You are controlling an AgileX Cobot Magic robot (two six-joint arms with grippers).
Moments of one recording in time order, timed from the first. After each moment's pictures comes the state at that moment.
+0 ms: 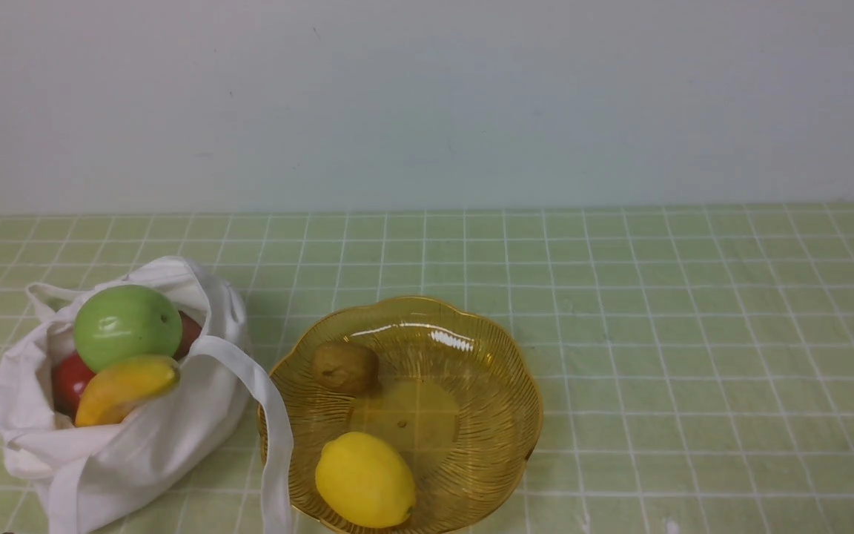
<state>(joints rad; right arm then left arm) -0.02 -0.01 0.03 0.11 0.37 0.00 -0.07 -0.01 0.03 0.11 0.38 -0.19</state>
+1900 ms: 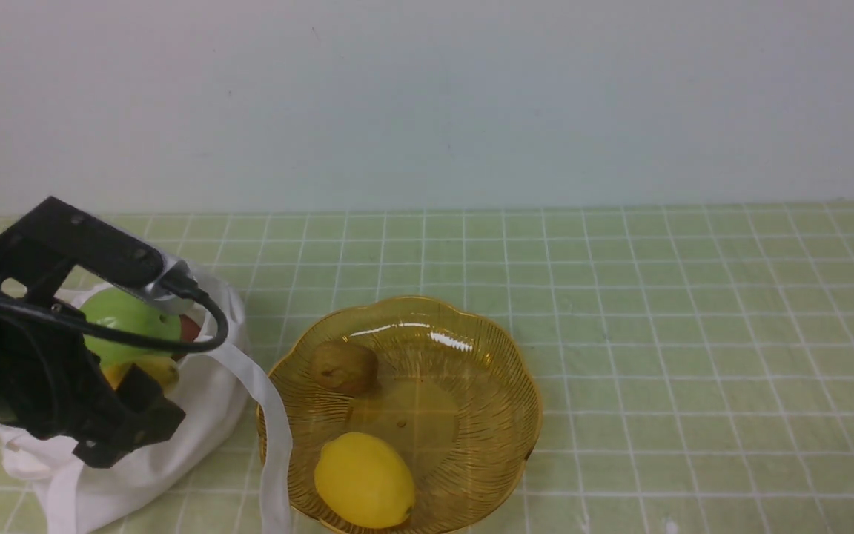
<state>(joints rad) -0.02 -0.01 0.03 0.11 0.37 0.00 -0.07 1.17 -0.86 -0.24 0.84 0.64</state>
